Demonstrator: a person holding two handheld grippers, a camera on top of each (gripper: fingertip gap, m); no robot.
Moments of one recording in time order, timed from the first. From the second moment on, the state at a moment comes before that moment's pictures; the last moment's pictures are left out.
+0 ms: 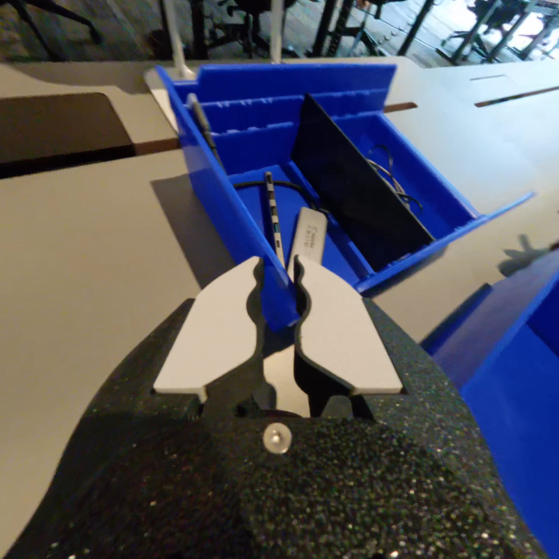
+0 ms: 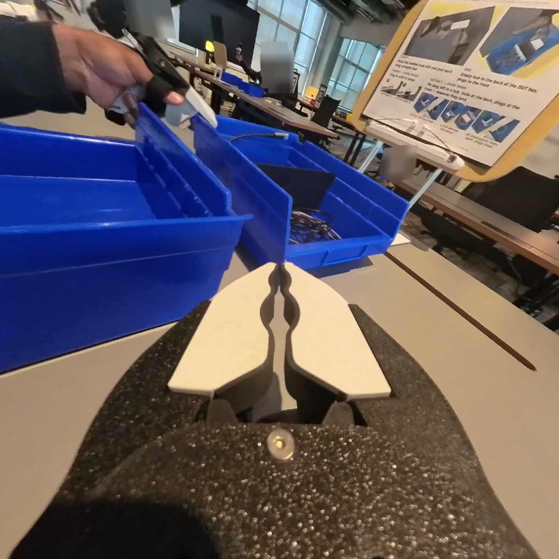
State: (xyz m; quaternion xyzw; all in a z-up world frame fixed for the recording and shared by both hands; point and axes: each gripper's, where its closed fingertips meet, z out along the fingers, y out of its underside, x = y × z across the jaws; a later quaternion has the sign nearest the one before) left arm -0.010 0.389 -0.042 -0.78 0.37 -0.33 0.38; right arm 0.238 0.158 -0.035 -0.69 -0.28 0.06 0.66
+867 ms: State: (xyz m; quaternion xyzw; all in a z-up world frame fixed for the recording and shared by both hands) left arm -0.129 0.450 -0.037 -0.78 0.33 -0.27 0.46; right arm 0.241 0.124 -0.004 -0.79 -0.07 0.17 0.59
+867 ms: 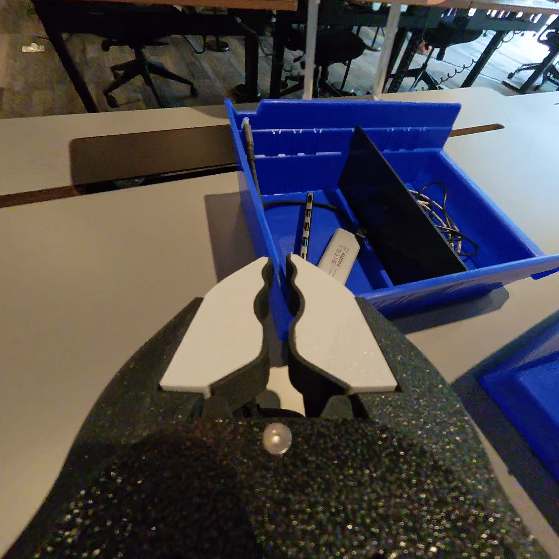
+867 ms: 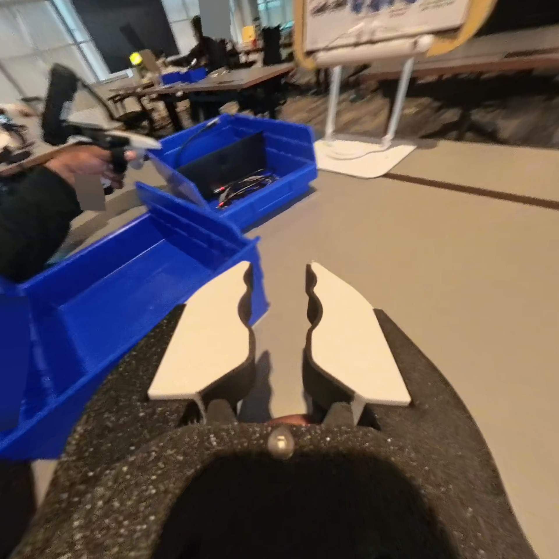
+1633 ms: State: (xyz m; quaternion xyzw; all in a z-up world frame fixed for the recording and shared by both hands) left arm -0.267 0.467 -0.036 -0.80 0.27 -0.21 0.49; right arm 0.201 0.117 -0.039 -0.90 -0.29 0.08 0.32
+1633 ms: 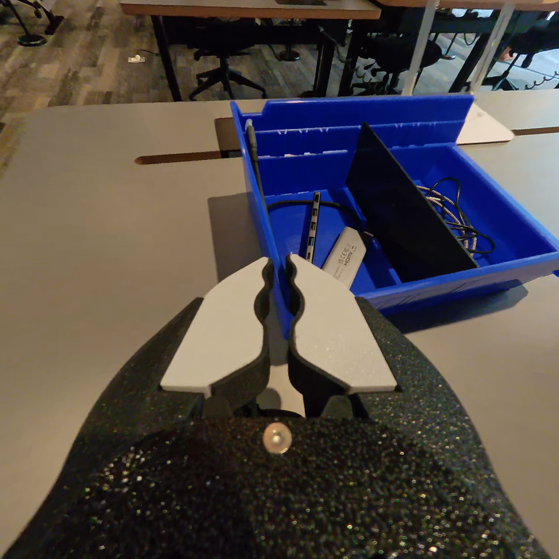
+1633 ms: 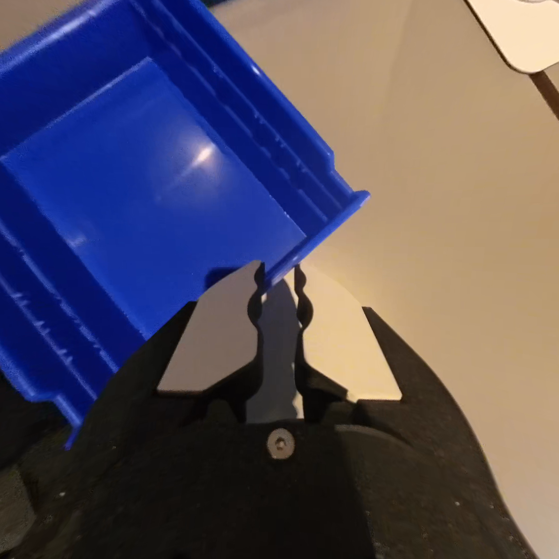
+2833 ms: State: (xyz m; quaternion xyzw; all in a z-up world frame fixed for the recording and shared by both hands) left arm -0.064 0.336 -0.040 -0.62 0.60 -0.07 0.50; right arm 0.338 0.156 0.013 -0.85 -0.26 -0.15 0.43
